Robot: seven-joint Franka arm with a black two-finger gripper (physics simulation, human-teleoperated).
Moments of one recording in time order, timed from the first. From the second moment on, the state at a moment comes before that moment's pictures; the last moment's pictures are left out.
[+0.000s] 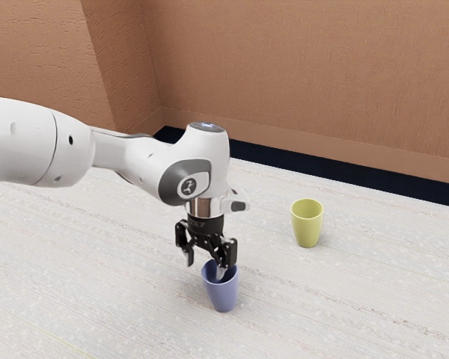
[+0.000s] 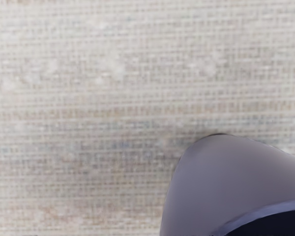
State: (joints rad) arm -0.27 0.29 -0.03 -1.97 -0.02 2.05 -0.24
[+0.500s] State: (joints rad) arm -0.27 0.30 -0.03 -1.97 -0.02 2.06 -0.24
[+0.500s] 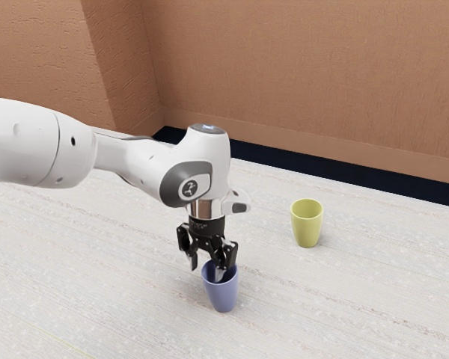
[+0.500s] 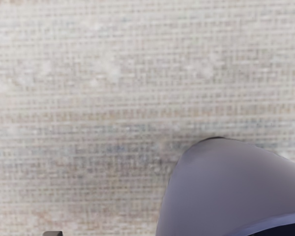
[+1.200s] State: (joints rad) arm -0.27 0.30 -0.02 -1.97 -0.02 2.07 -0.24
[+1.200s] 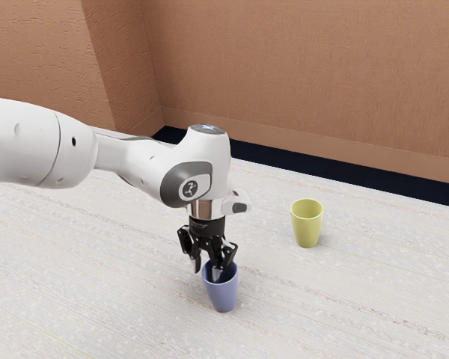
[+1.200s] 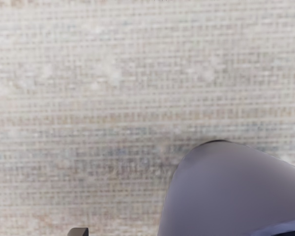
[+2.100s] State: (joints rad) arm -0.28 0.30 -0.02 -1.96 -0.02 2.07 -0.24
